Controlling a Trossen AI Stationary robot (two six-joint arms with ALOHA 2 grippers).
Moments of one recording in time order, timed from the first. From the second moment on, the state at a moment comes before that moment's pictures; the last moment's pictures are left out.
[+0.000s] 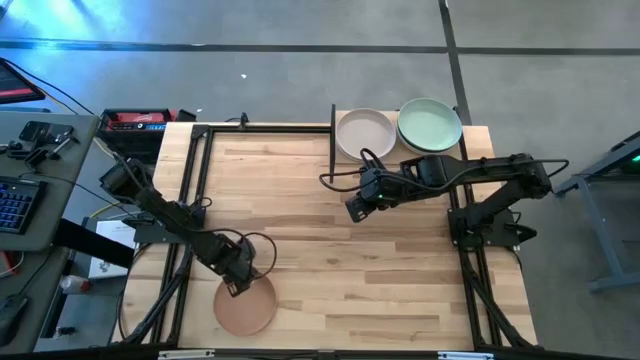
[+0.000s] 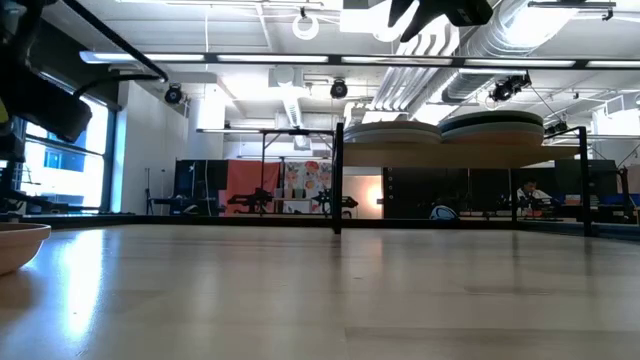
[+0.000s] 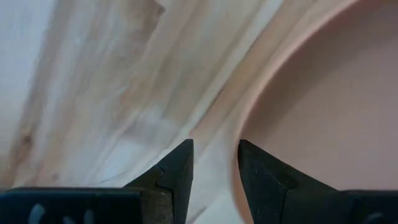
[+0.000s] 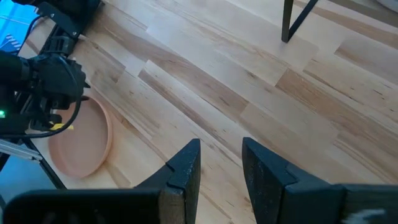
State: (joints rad) left arm -0.63 1.51 0.77 -0.81 0.07 -1.18; right arm 0.11 1.51 1.57 -1.05 0.21 1.04
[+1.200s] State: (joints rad) left arm -0.34 1.51 0.87 -0.82 0.07 -0.95; right arm 0.11 1.51 1.57 -1.05 0.22 1.01
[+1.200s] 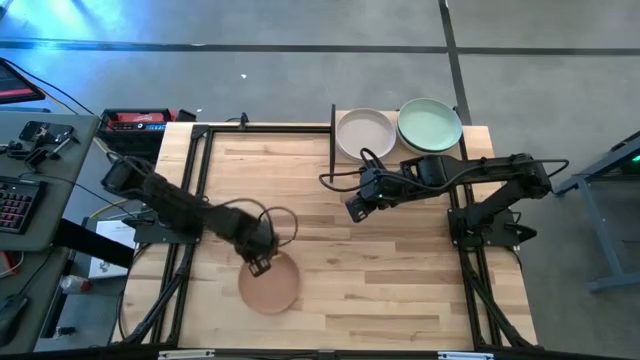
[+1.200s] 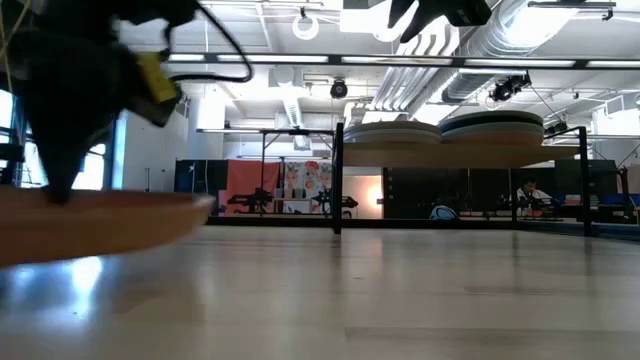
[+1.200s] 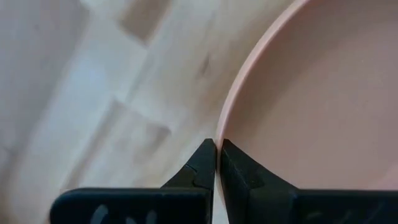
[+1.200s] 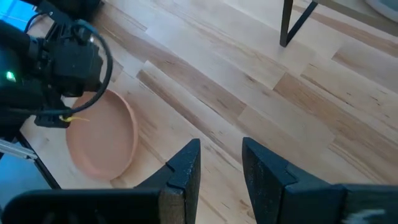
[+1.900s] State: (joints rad) left arm 0.15 1.51 1.24 -0.87 -0.11 -0.56; right arm -0.01 1.51 1.57 -1.05 0.30 0.95
